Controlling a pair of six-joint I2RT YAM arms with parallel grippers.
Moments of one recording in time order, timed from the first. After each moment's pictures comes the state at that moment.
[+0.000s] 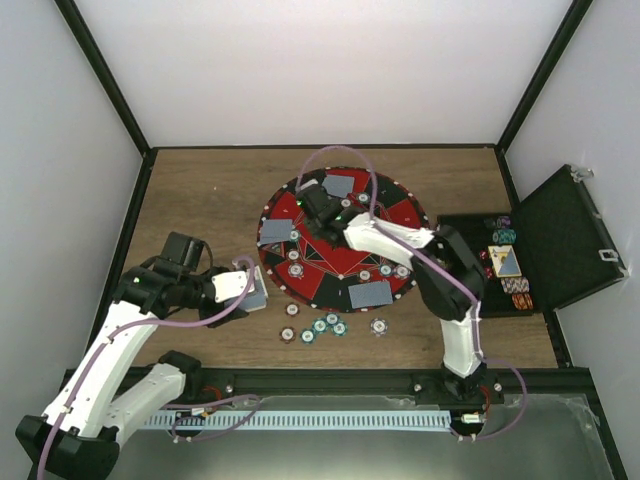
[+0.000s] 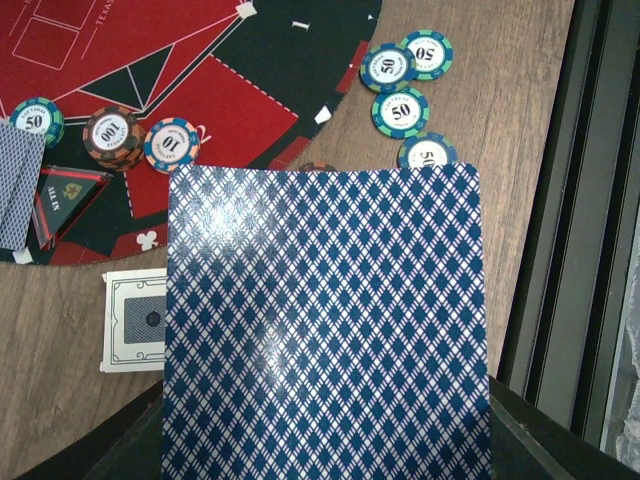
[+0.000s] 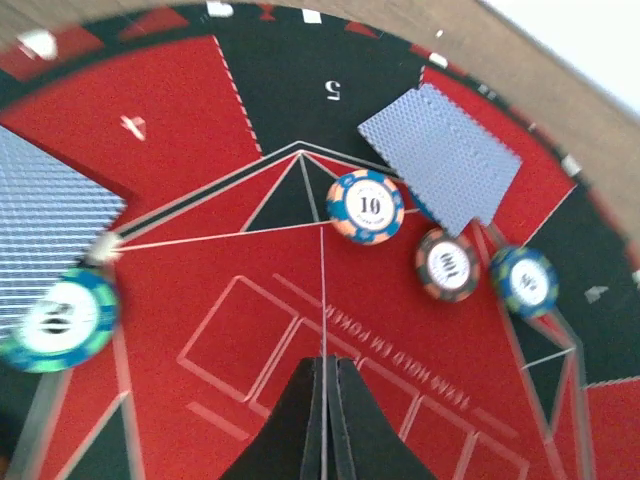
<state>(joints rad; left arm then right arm) -0.35 0.85 0.89 -1.17 0.44 0.89 0.76 1.93 1.46 -0.38 0.38 0.11</state>
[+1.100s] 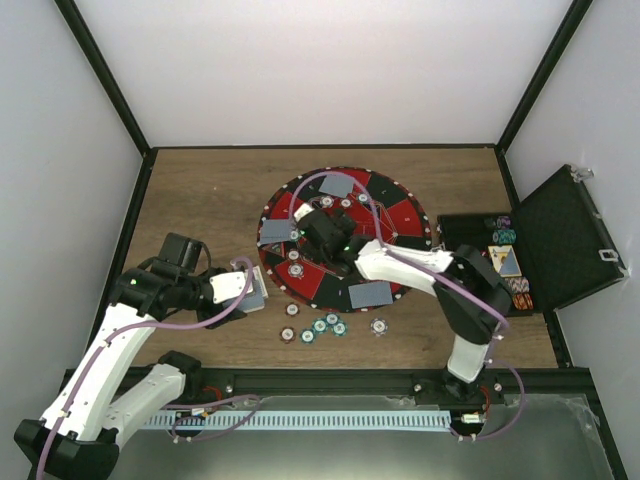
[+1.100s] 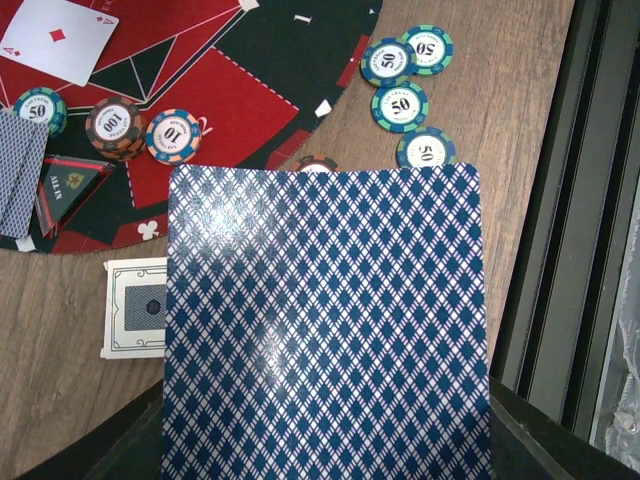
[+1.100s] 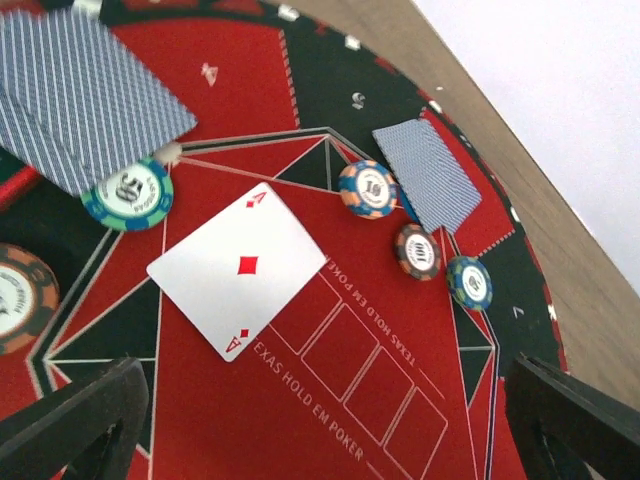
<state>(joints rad) -0.35 0.83 0.90 -1.20 0.43 0.88 0.89 1.80 1.18 -0.15 0.57 -0.28</state>
